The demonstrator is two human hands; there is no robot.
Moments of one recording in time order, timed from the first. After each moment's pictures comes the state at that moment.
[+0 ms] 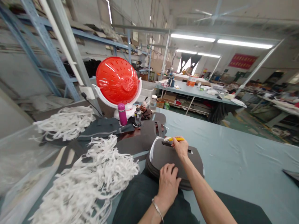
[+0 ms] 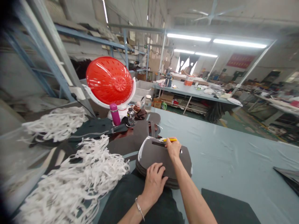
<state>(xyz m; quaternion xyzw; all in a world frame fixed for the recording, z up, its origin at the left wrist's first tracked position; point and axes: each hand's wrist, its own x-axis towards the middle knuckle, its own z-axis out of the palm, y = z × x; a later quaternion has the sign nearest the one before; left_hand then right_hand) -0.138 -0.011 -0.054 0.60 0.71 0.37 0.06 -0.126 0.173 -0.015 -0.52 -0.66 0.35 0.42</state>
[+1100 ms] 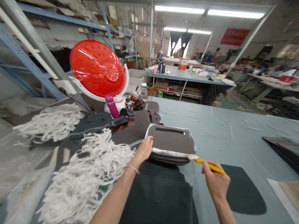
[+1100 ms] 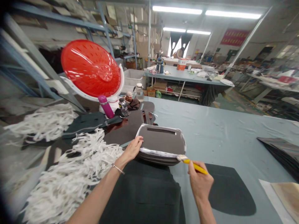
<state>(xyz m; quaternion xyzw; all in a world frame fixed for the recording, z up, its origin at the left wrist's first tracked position) -0.245 0.008 -0.033 0.56 0.72 0.35 0.22 0.061 0.016 -0.011 -0.66 -0.58 0.18 0.45</state>
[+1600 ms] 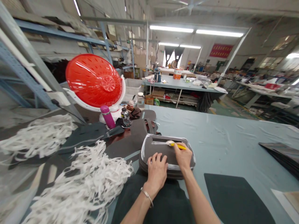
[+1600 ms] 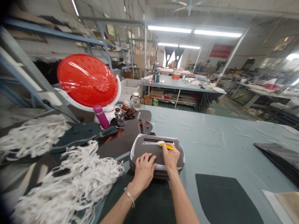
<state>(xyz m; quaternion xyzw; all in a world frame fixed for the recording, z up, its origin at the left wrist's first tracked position) -0.159 0.006 -0.048 0.63 0.73 0.27 0.00 -0.058 0.112 -0.022 -0.58 -0.62 0.22 0.48</state>
